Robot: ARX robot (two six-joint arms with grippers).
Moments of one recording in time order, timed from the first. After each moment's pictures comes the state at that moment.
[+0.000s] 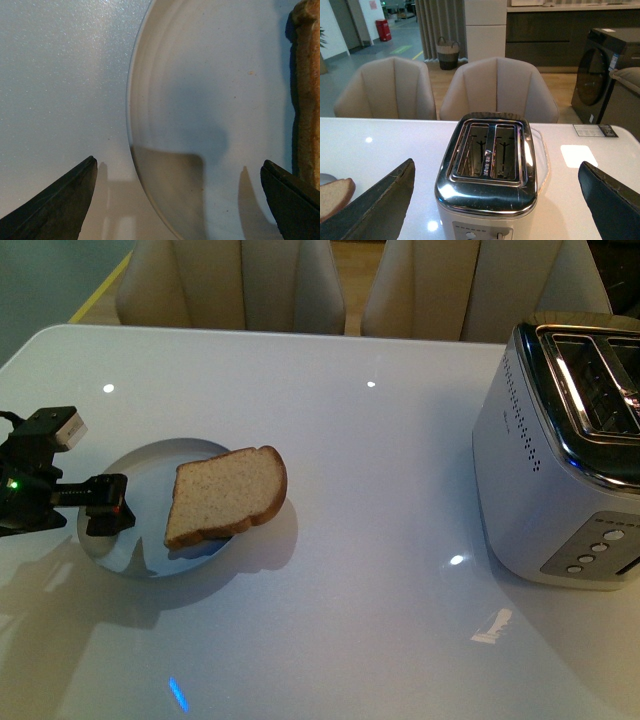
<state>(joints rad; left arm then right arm) 0.10 2.36 1.11 0.06 0.23 0.13 0.00 0.00 0.02 0.00 0.00 0.00</state>
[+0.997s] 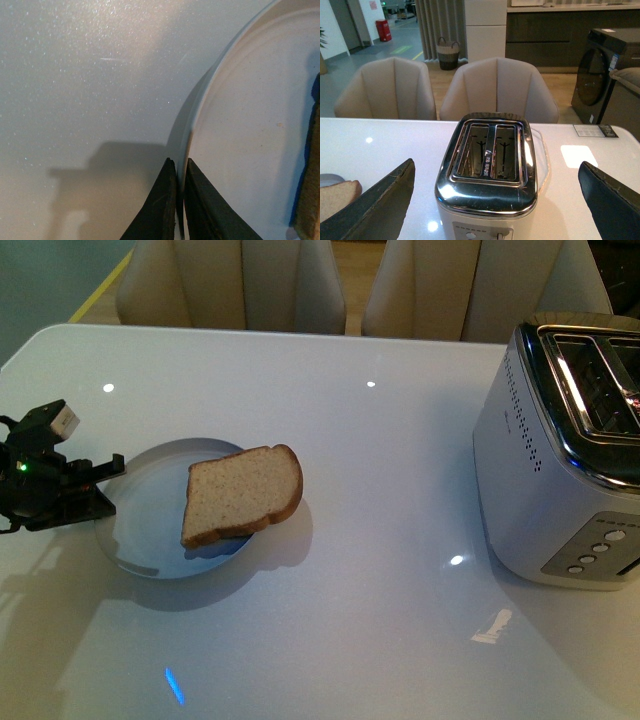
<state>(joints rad) 0.11 2.42 1.19 0.05 0.30 -0.08 0.00 0.00 0.02 0.00 0.00 0.00</state>
